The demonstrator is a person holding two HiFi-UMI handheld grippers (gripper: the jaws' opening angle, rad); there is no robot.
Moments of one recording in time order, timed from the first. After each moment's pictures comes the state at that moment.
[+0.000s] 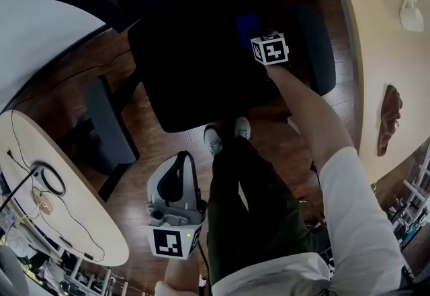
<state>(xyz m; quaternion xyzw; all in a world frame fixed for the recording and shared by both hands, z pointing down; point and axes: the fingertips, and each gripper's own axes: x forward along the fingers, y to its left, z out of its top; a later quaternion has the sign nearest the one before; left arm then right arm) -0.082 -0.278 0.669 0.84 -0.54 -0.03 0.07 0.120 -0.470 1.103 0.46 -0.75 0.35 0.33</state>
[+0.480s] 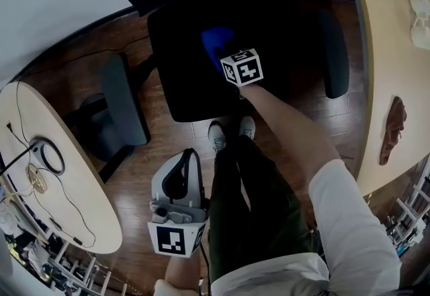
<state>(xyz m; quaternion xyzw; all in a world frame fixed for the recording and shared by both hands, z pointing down) -0.119 -0.251 0.662 0.82 -0.57 -0.03 0.07 -0.068 -0.407 1.067 0.34 -0.82 0.37 0.26</state>
